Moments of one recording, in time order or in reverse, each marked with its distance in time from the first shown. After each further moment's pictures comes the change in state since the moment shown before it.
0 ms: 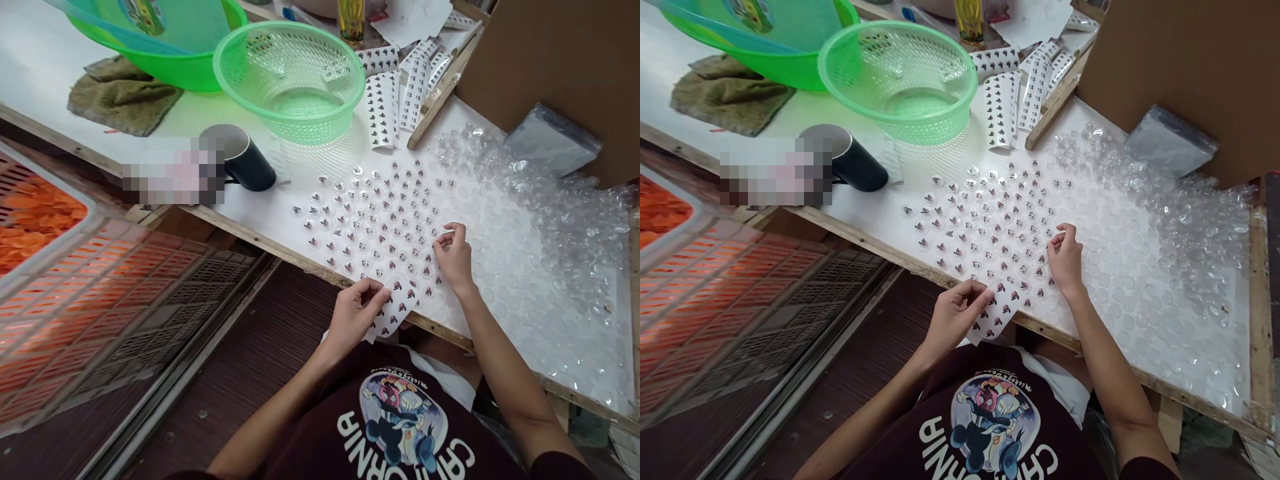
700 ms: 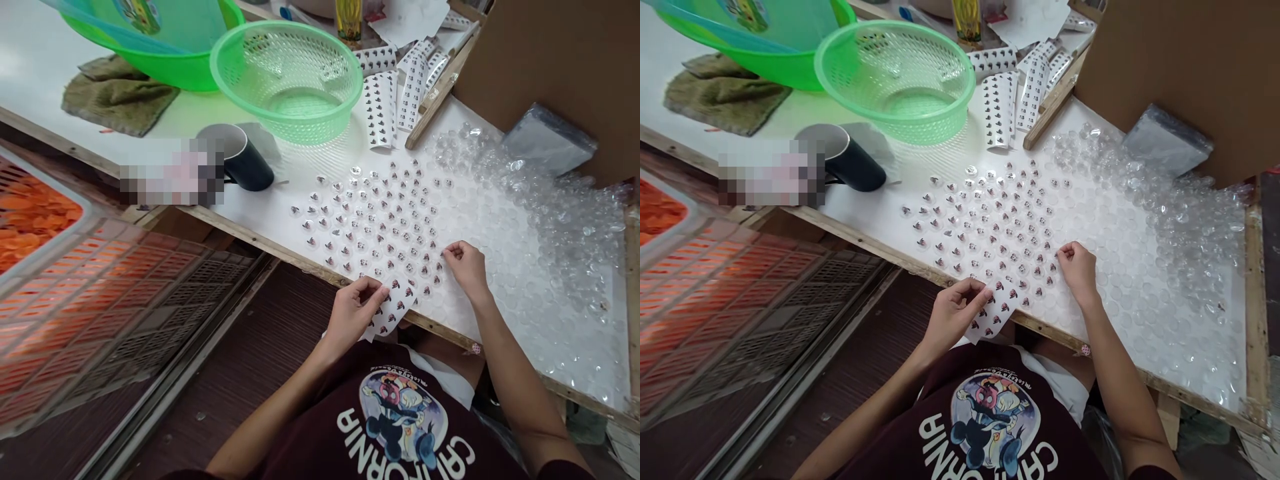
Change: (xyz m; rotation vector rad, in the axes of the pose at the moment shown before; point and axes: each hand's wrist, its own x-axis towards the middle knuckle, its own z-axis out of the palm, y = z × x) left_hand 0.002 0.002 0.000 0.003 -0.004 0.006; right_hand -0.008 0.018 -0.028 -0.053 -0.064 0.212
